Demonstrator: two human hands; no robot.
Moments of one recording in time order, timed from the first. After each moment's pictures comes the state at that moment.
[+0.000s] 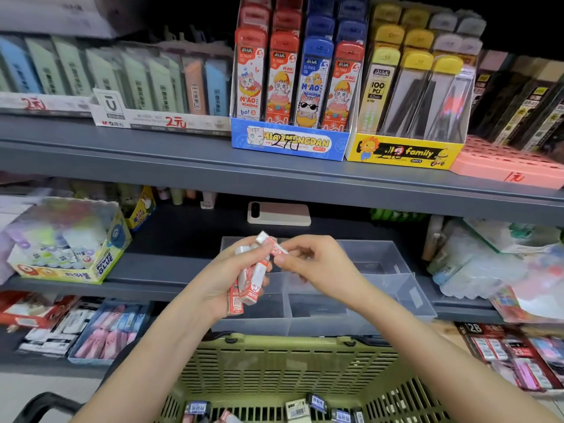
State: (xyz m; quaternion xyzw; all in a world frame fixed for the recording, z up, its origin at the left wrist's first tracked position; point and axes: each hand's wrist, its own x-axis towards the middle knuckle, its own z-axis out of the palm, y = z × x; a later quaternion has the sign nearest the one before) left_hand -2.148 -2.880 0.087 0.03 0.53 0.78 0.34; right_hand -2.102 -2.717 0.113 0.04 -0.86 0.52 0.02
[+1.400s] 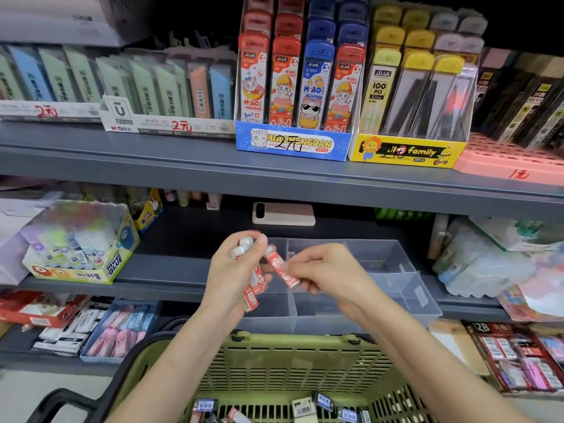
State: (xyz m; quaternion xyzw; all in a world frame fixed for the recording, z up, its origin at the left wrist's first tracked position) left_hand -2.133 -2.869 0.083 -0.01 0.58 0.81 0.10; right_hand -2.089 -2.726 0.118 -0.11 -0.78 0.61 -0.05
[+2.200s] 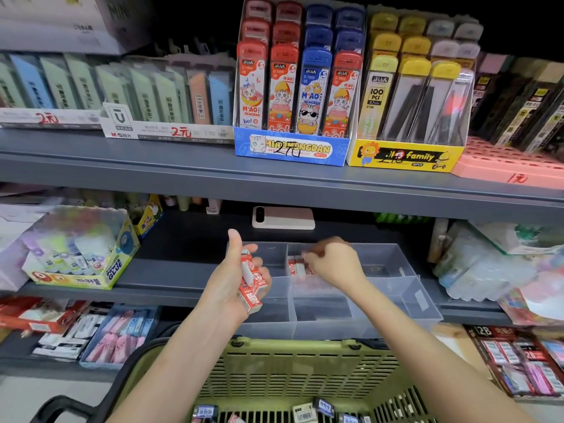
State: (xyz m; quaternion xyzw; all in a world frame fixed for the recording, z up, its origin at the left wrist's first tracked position) left_hand -2.141 -2.866 0.095 -0.18 0.40 0.86 0.25; right_hand -2.136 -2.693 0.085 -0.13 -0.96 0.24 0.02
